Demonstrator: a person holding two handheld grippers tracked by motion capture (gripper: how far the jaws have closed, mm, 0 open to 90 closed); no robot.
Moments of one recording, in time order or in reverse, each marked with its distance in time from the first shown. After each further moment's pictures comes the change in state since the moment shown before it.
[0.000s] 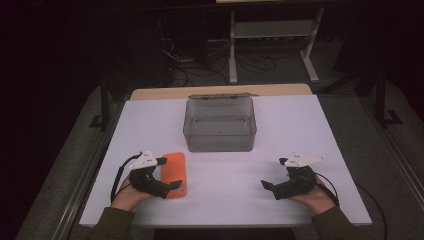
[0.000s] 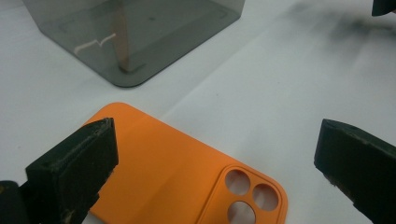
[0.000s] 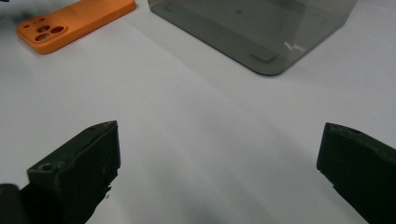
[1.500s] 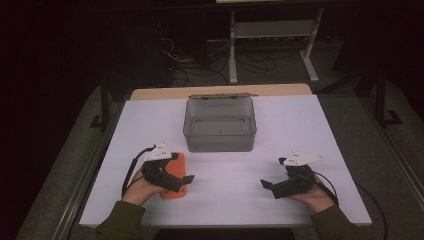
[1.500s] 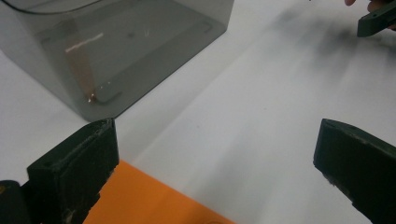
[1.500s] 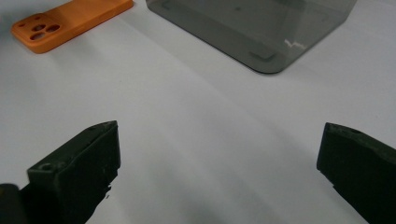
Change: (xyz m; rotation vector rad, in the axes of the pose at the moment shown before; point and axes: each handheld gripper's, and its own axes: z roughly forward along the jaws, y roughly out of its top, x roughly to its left) left arm -0.012 0.033 0.024 0.037 -0.031 0.011; right arm -0.002 0.001 0.004 0.007 0.001 0.004
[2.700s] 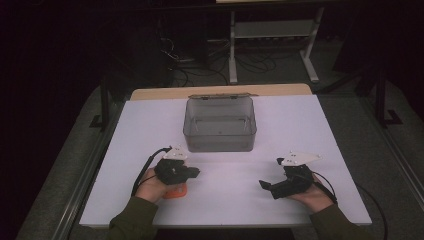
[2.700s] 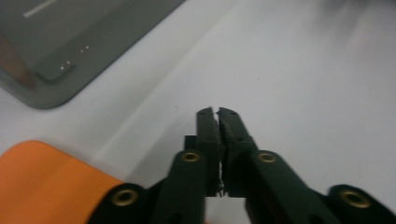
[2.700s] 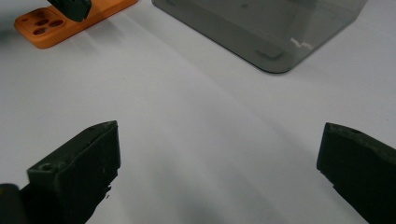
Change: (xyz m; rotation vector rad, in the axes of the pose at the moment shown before) left arm -0.007 0.003 0.030 0.193 -0.055 0.021; right arm 0.001 0.001 0.004 0.016 0.015 -0.010
